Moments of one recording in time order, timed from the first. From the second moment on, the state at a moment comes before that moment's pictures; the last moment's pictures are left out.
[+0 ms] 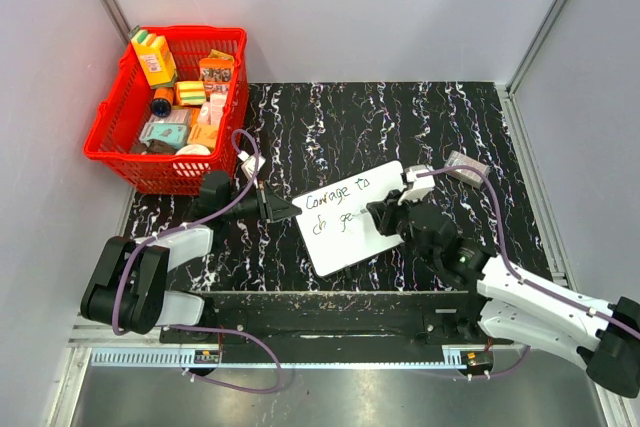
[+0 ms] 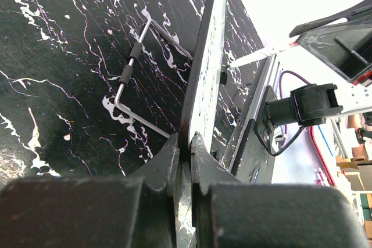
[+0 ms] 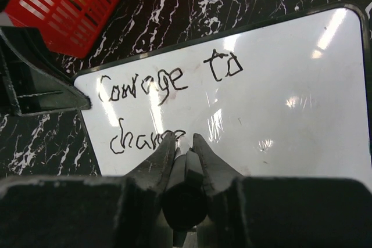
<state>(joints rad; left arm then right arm) -0.24 1.34 0.41 0.58 0.91 -0.58 0.90 0.86 0.52 0.06 0.38 0.50</state>
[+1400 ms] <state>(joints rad) -0.24 1.34 0.41 0.58 0.91 -0.58 0.89 0.90 0.53 0.07 0.43 0.45</state>
